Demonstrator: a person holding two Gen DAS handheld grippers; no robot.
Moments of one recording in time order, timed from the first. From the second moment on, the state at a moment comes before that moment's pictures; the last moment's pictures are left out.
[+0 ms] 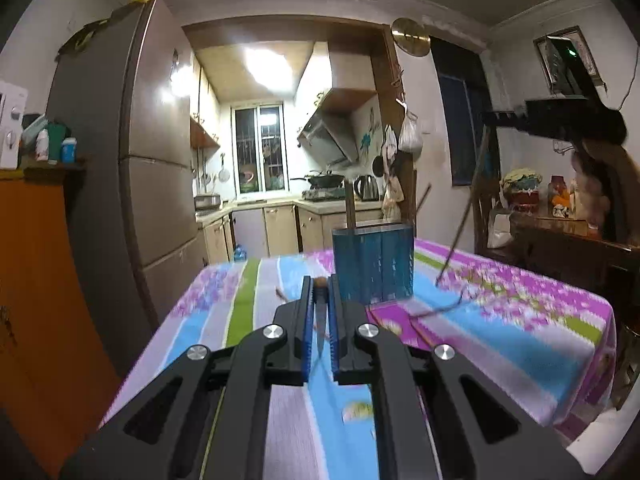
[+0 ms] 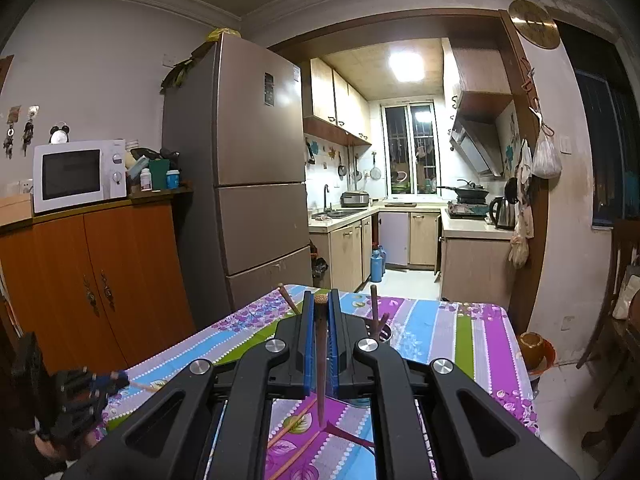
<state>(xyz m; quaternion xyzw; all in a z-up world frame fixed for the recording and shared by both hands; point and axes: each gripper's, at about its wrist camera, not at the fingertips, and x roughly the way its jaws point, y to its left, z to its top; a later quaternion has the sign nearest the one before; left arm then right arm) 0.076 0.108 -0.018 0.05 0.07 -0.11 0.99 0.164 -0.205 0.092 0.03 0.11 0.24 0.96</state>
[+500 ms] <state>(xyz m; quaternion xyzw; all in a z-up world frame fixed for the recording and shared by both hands) 0.183 0.097 0.085 0.05 0.09 -0.15 0.98 0.191 -0.198 0.136 0.01 0.10 0.25 0.96</state>
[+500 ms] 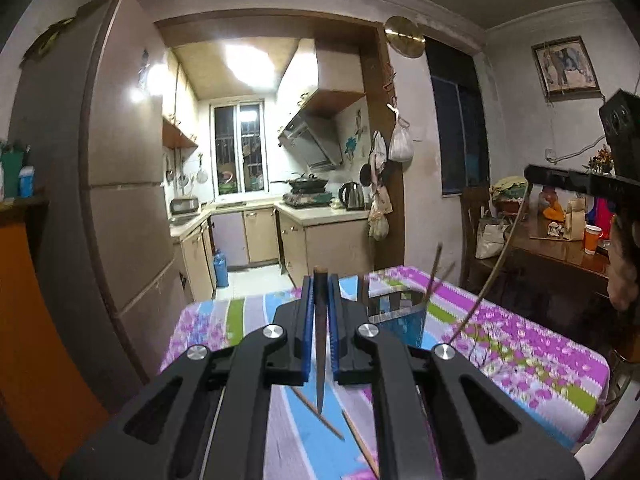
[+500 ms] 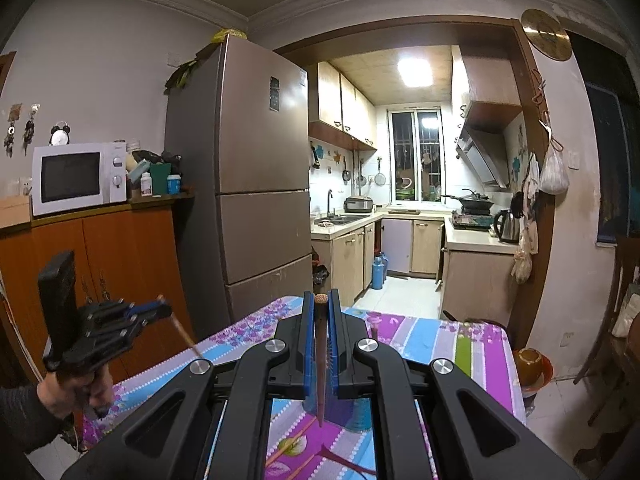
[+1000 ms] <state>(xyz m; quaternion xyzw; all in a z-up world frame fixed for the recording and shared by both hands) 0.285 0.079 0.219 0.01 0.07 -0.21 0.98 0.276 -0.198 0.233 0.00 0.06 0.22 0.97</state>
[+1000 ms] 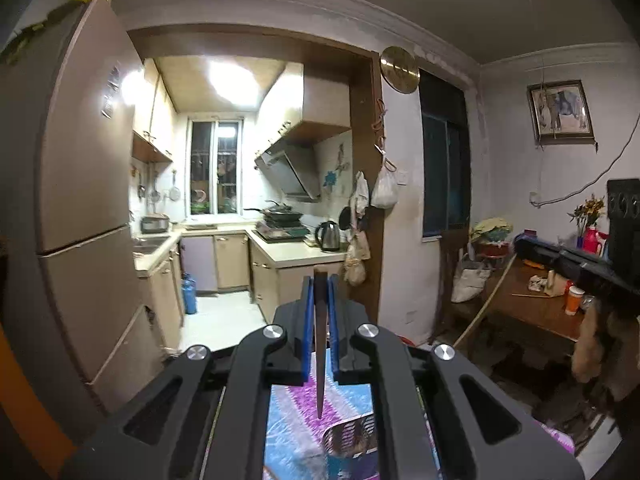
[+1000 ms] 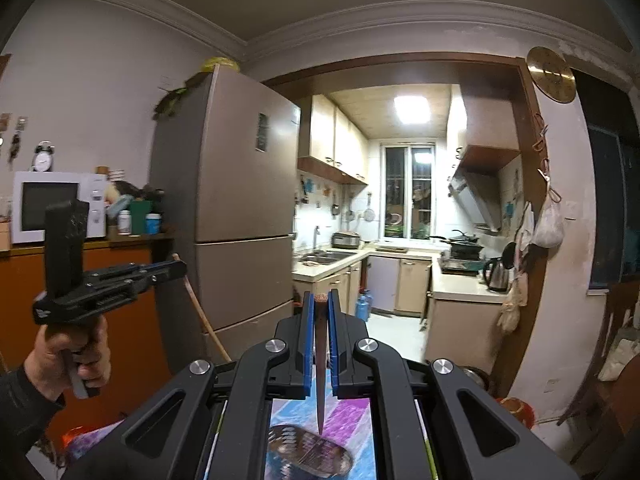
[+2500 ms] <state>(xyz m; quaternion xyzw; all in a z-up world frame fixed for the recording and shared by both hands) 0.211 0.074 0.062 0.06 0.14 -0.19 0.97 0.199 -0.222 0.123 0.02 0.07 0.20 0.98</state>
